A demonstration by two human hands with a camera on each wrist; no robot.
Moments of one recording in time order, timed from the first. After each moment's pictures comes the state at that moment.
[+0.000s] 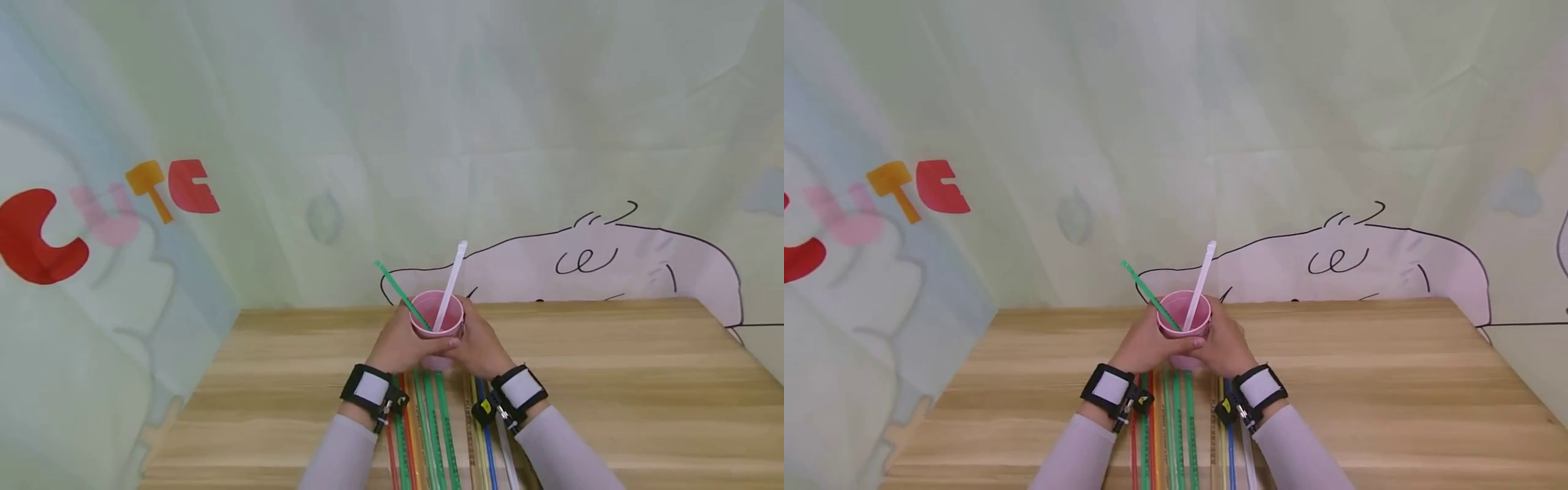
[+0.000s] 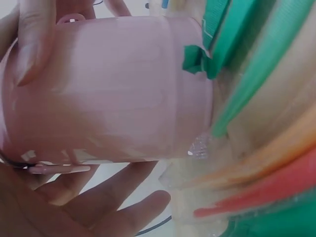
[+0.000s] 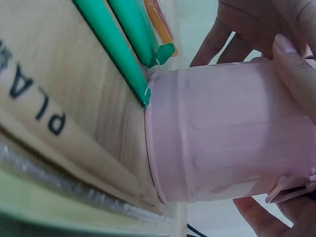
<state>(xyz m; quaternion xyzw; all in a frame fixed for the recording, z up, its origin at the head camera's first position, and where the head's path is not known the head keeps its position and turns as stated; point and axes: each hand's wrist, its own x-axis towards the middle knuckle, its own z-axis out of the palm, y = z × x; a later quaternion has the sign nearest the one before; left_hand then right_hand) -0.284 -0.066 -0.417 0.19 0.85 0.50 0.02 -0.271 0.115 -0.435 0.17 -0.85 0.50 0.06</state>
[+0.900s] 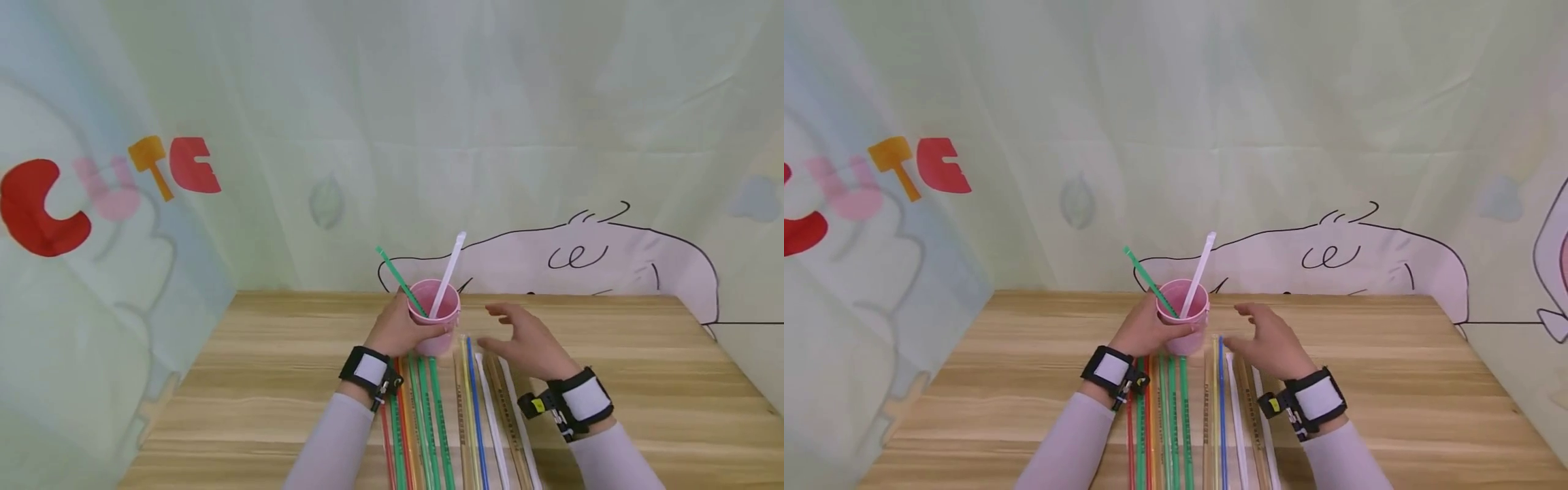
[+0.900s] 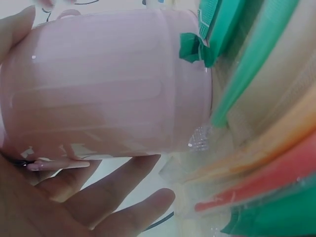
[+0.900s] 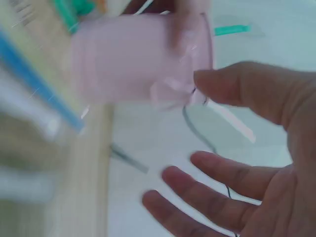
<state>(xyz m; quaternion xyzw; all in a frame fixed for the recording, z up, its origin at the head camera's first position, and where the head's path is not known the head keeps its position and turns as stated) -0.282 -0.069 -0.414 0.14 0.86 0.49 0.04 -0.214 0.180 -0.382 0.11 -0.93 0.36 0.00</state>
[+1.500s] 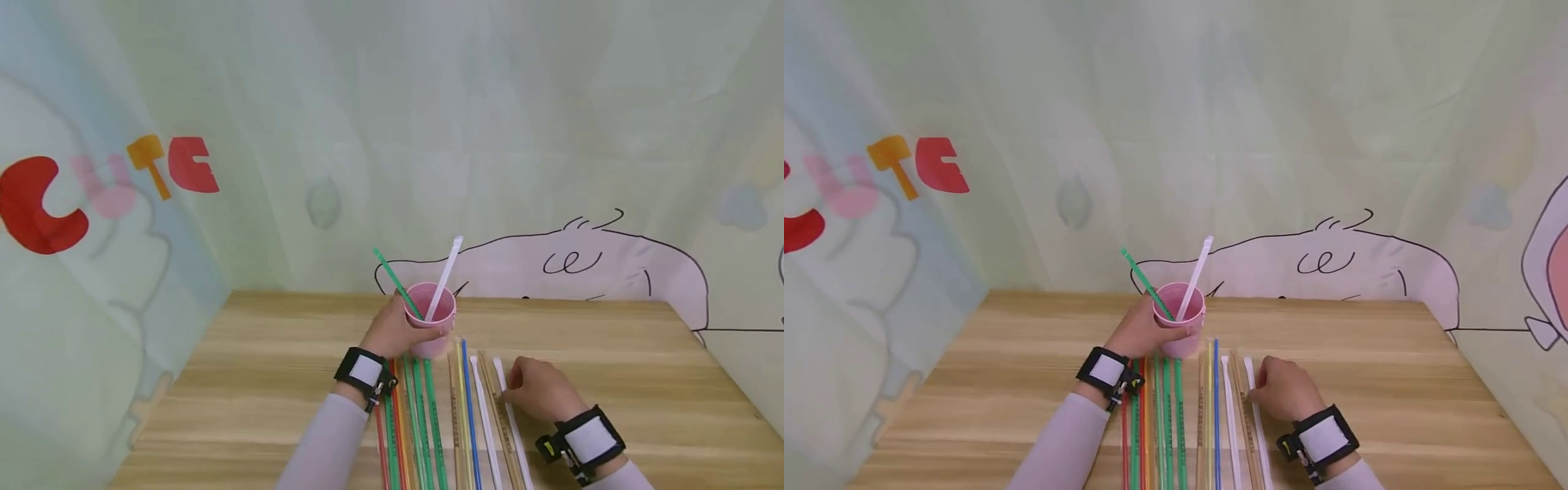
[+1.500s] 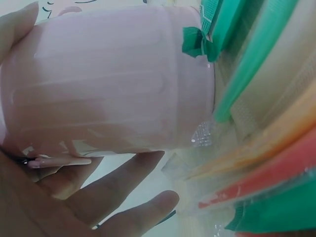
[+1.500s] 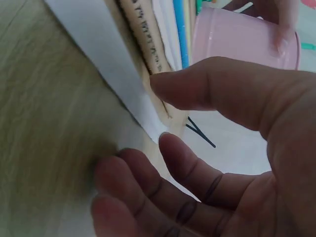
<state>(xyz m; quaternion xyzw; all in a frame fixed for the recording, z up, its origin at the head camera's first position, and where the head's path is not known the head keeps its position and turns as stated) -0.282 -0.072 -0.413 0.15 0.85 0.50 0.04 -0.181 0.197 -0.419 0.01 -0.96 0.25 -0.07</state>
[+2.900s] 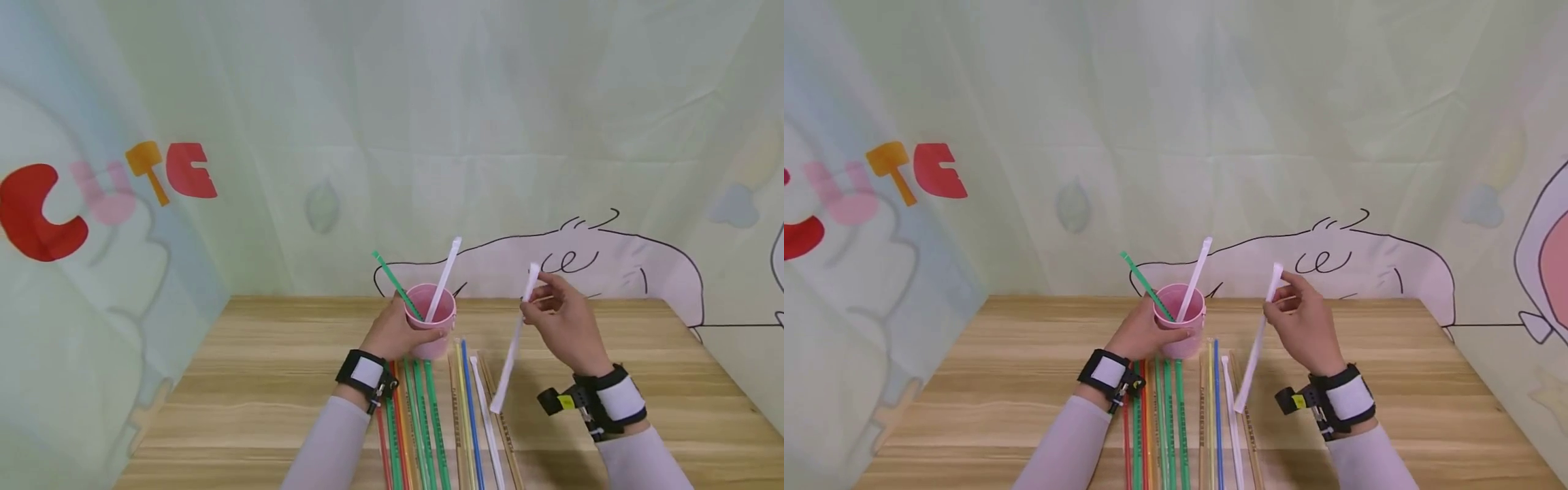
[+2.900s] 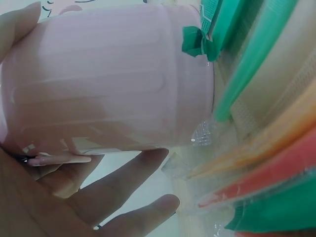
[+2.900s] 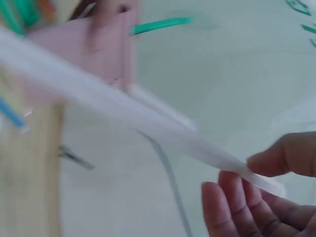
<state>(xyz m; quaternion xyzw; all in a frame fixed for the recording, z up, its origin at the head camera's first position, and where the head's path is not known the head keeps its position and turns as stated) -0.281 -0.075 -0.414 0.14 0.86 0.49 0.03 -0.209 0.203 -0.338 0.07 -0.86 0.47 0.18</state>
